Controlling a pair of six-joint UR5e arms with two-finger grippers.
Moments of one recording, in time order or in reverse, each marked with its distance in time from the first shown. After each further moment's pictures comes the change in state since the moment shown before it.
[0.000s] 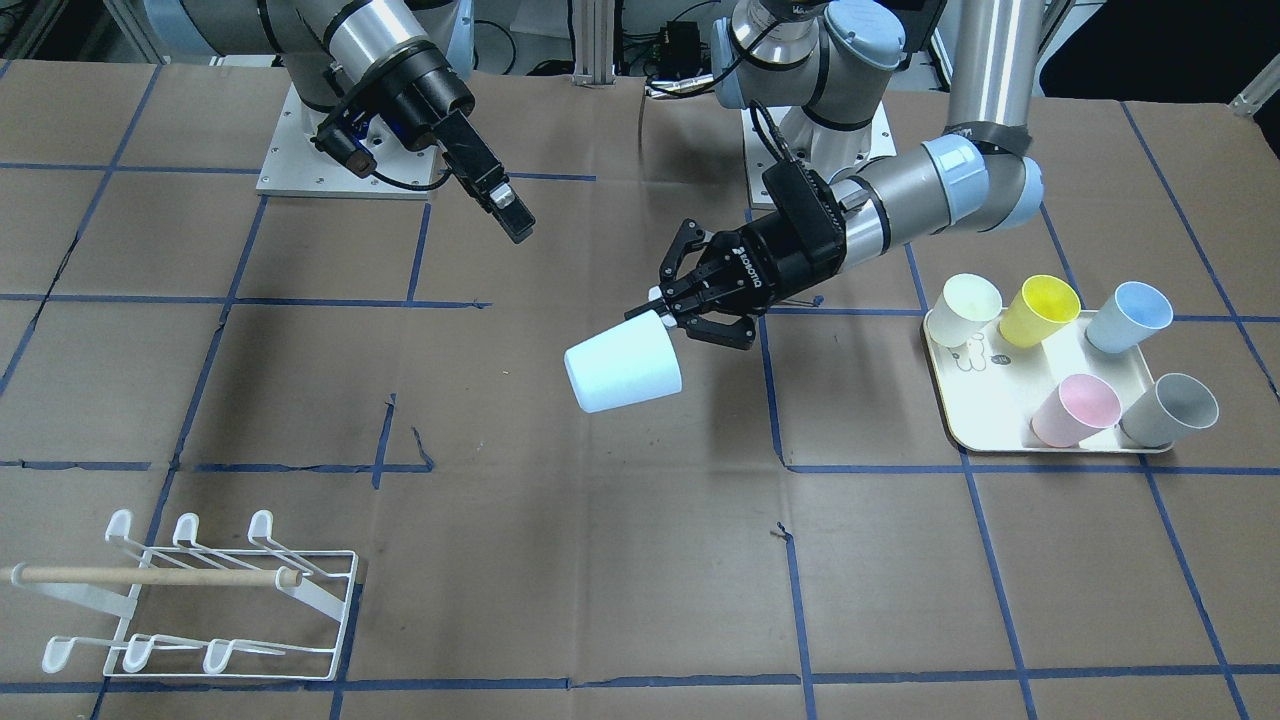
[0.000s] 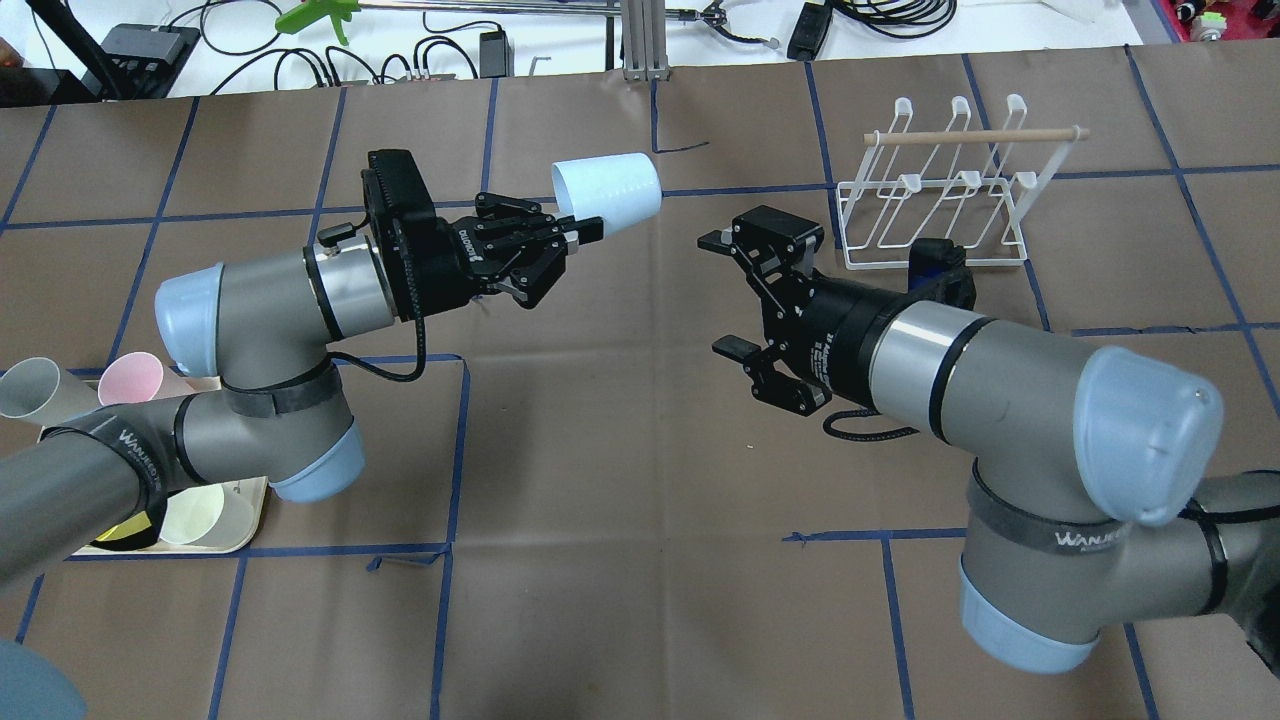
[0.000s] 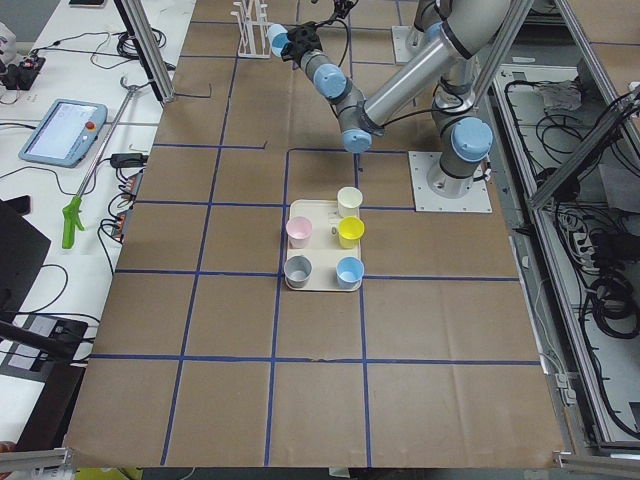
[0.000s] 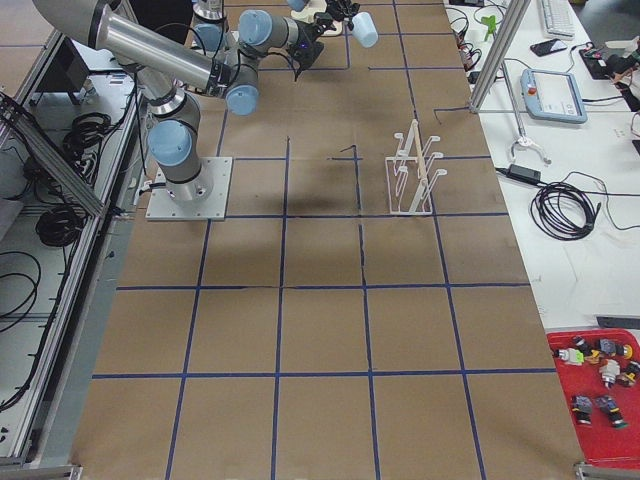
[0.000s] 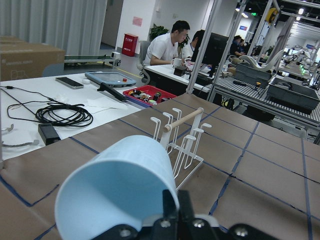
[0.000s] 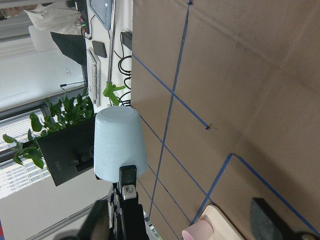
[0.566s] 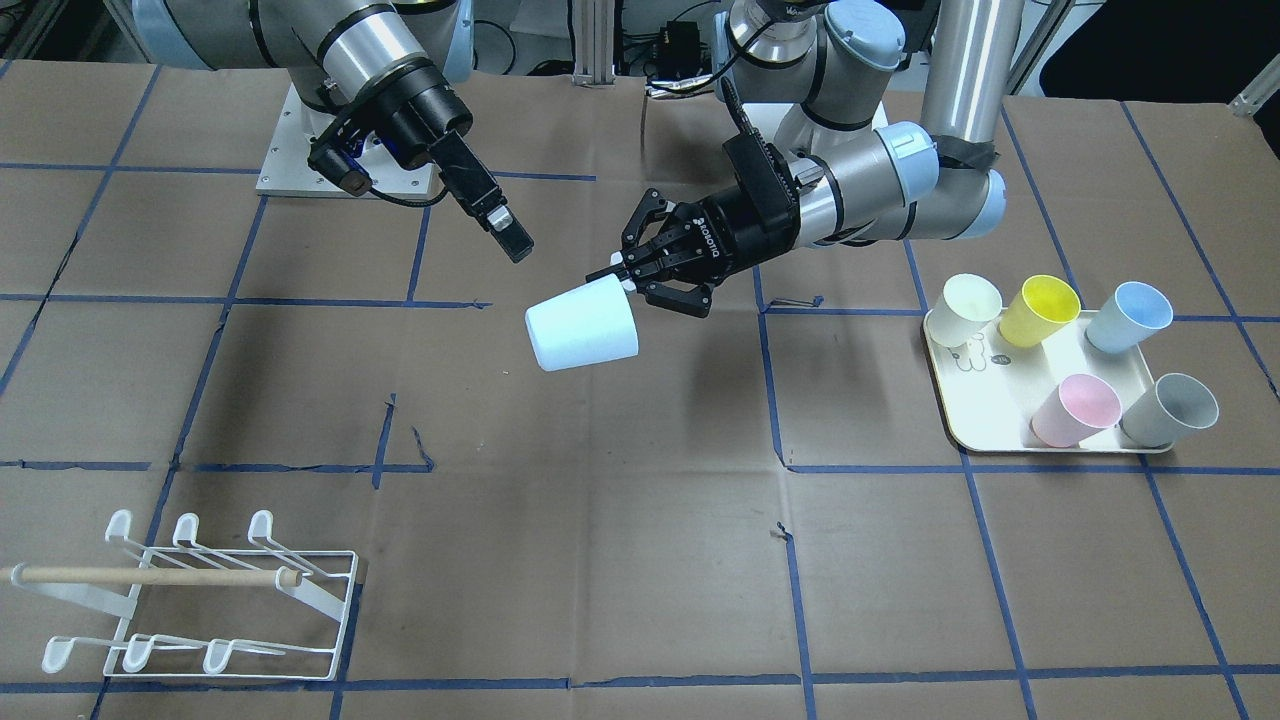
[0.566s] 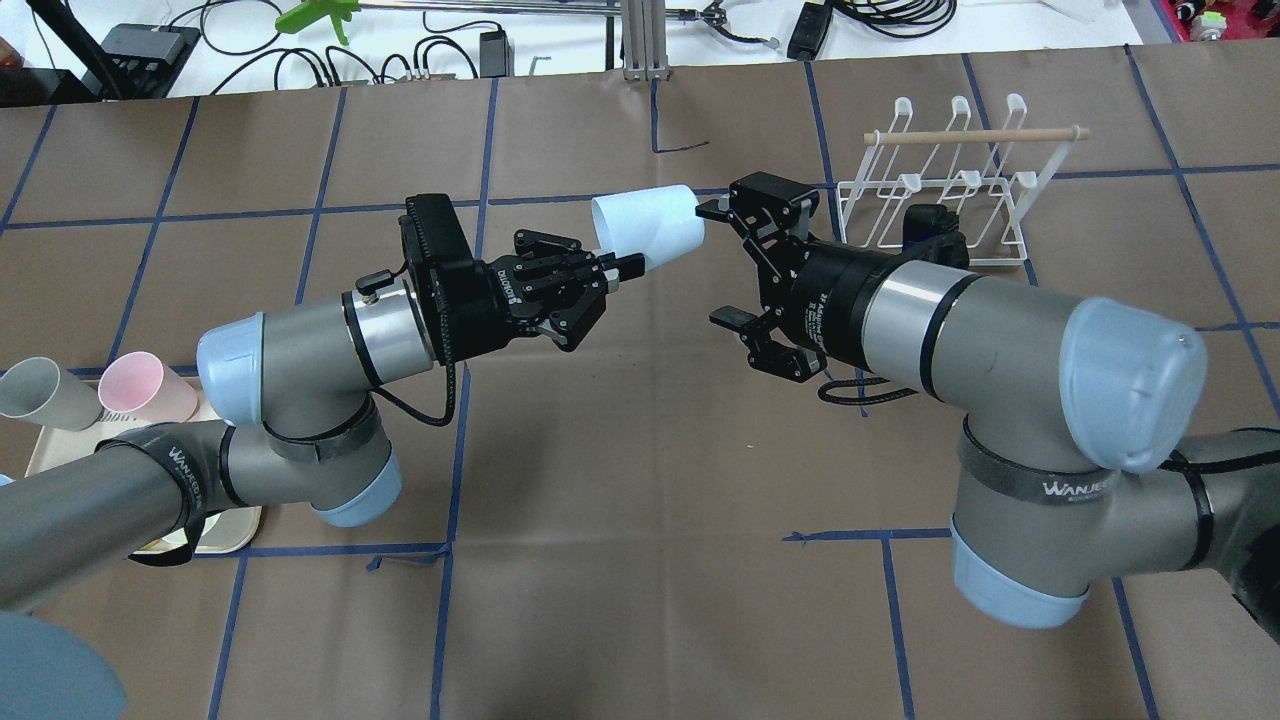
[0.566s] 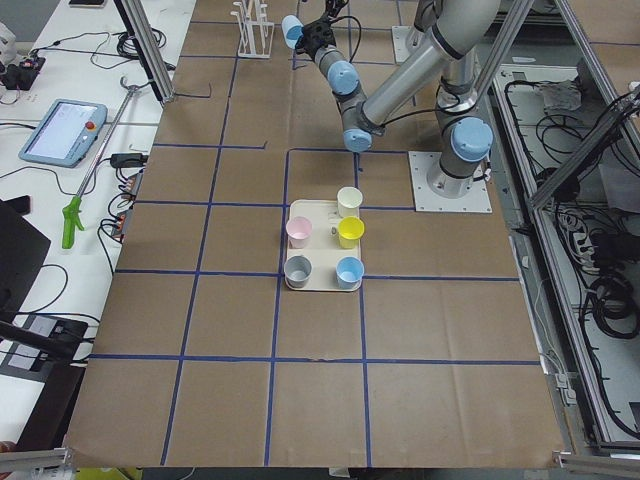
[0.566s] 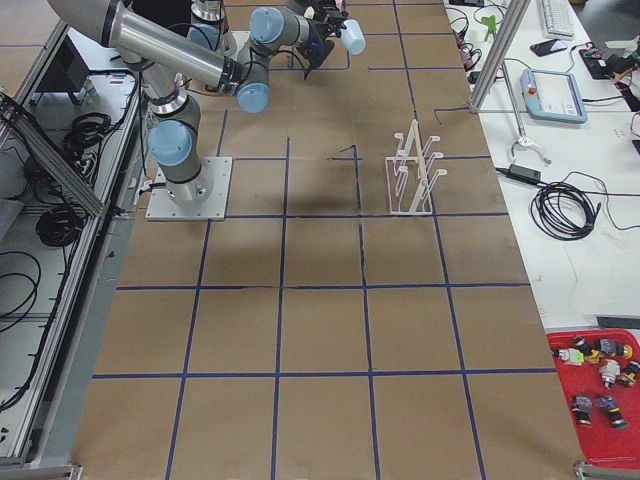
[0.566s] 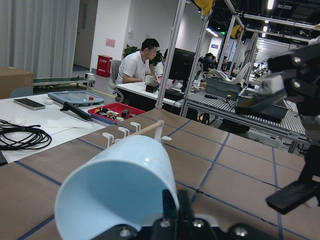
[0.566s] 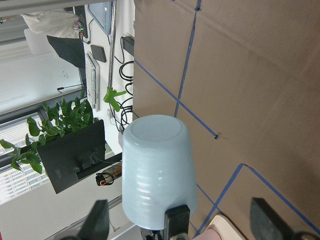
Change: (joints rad) left arm -0.048 -0.030 -0.043 0.213 0.006 -0.151; right arm 0.000 0.057 -0.046 0.000 -0.006 0.009
